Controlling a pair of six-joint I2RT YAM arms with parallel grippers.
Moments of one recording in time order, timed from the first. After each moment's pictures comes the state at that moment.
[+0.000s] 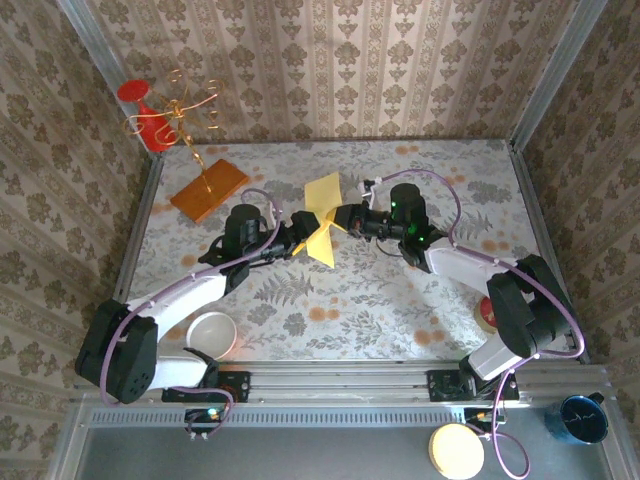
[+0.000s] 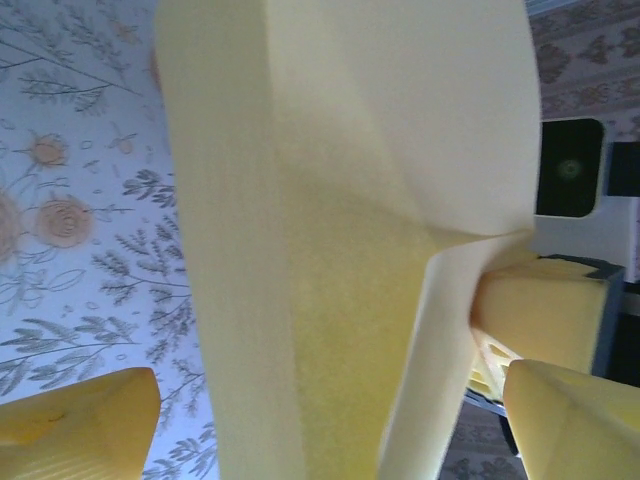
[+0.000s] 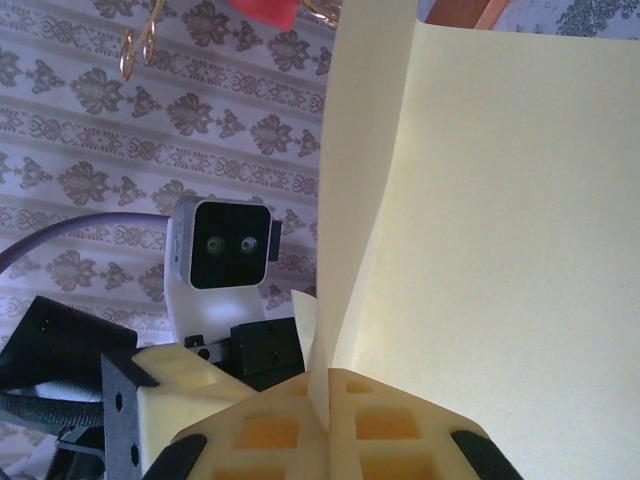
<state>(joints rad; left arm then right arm) -0.54 1.30 0.68 0.26 0.53 -1.09 0.45 1.56 0.87 0.47 -0.69 1.09</state>
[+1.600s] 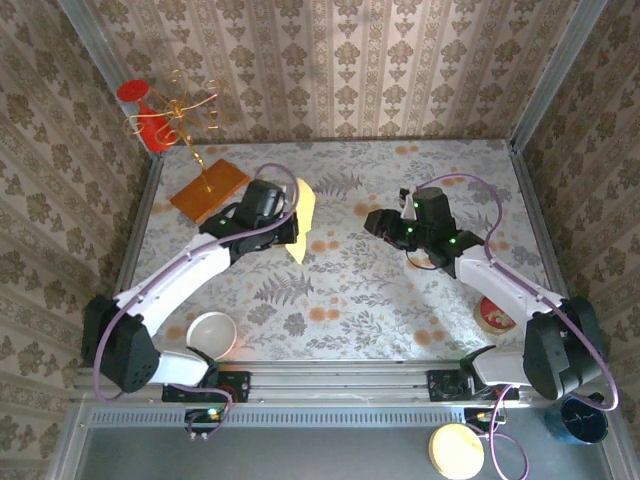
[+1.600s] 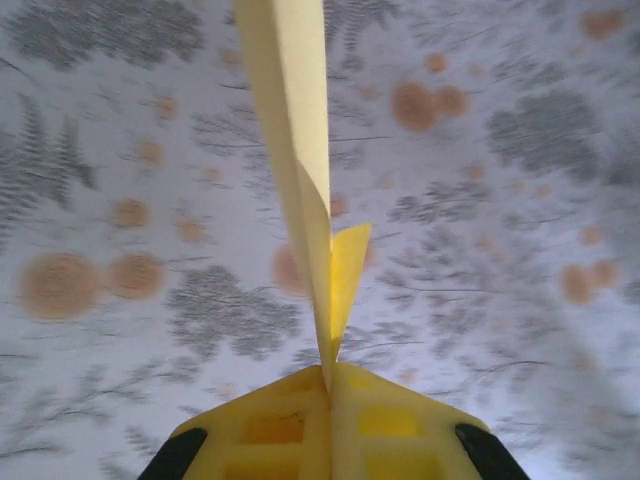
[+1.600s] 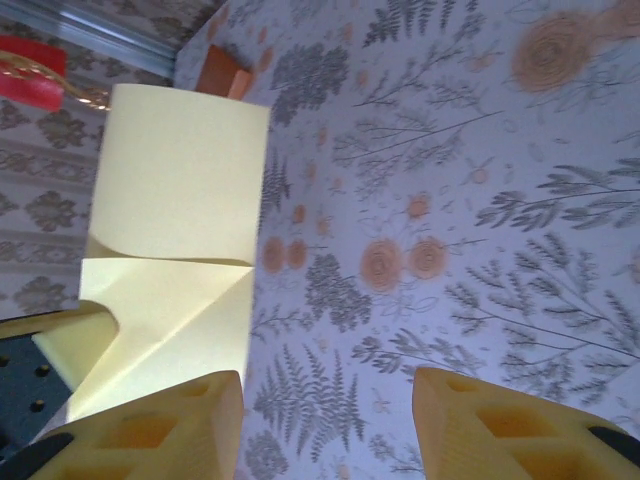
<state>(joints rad) -0.65 1.38 1.14 -0.61 -0.03 -0.46 0.36 1.31 0.85 -0.14 -0.35 0.81</state>
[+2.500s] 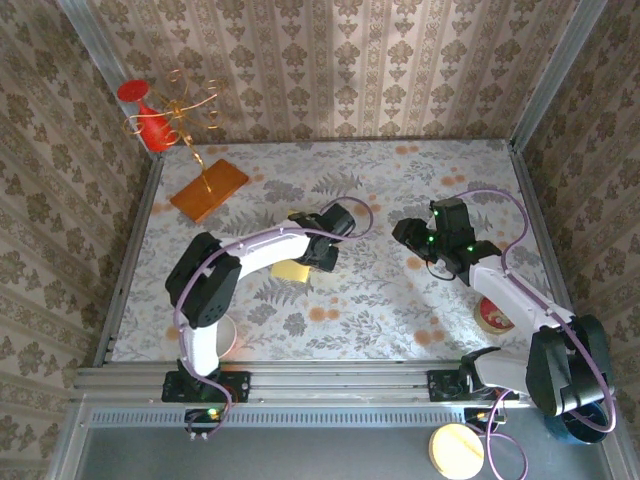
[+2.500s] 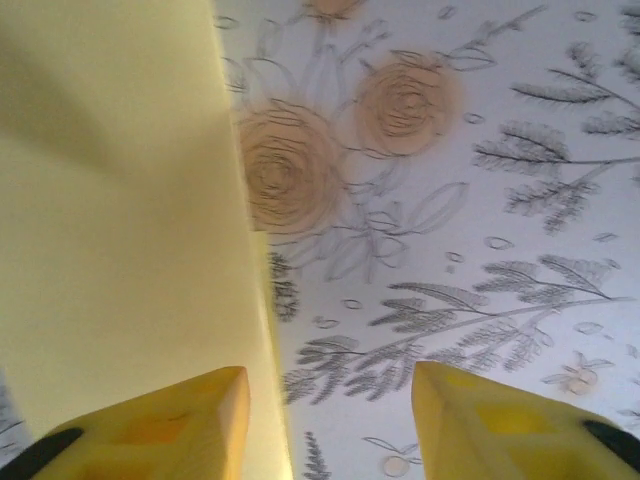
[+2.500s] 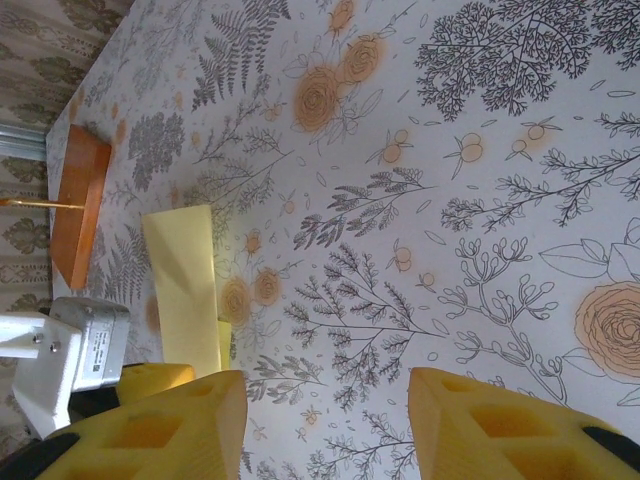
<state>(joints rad) -0.84 1.89 1.33 -0.72 -0.18 -0.42 0.24 1.22 0.75 -0.25 -0.24 0.81</state>
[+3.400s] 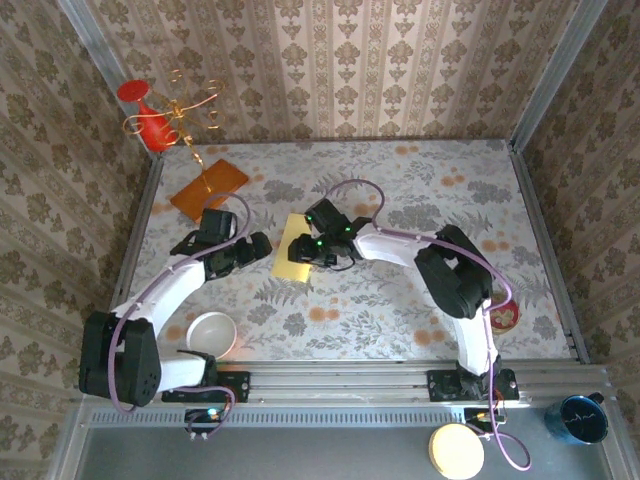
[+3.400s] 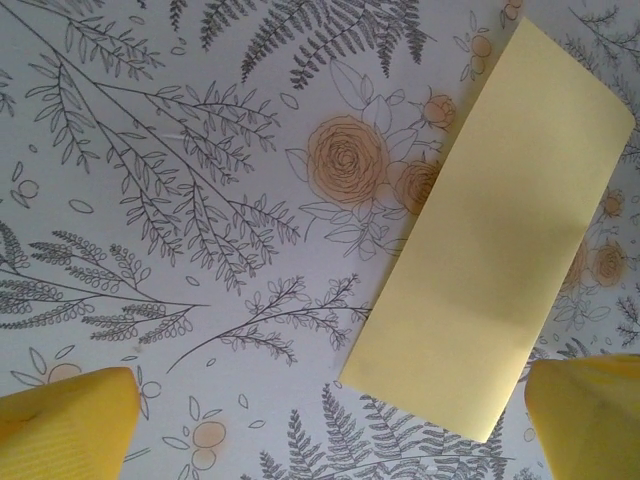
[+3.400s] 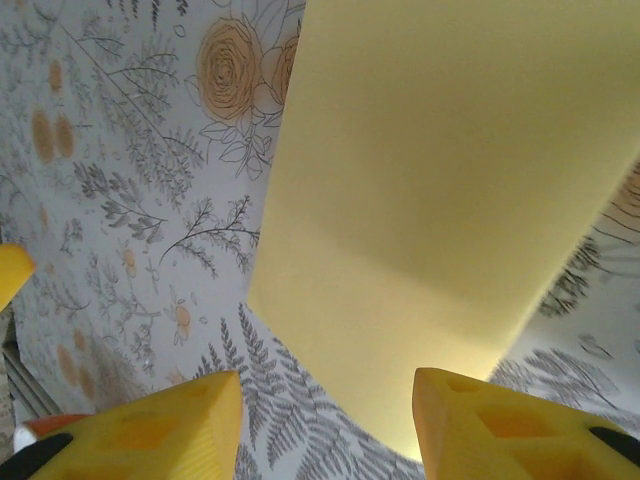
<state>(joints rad) -0.27 1.27 0.75 -0.47 0.14 -0.59 0.74 2.03 1.38 -0.29 -0.31 0.82</state>
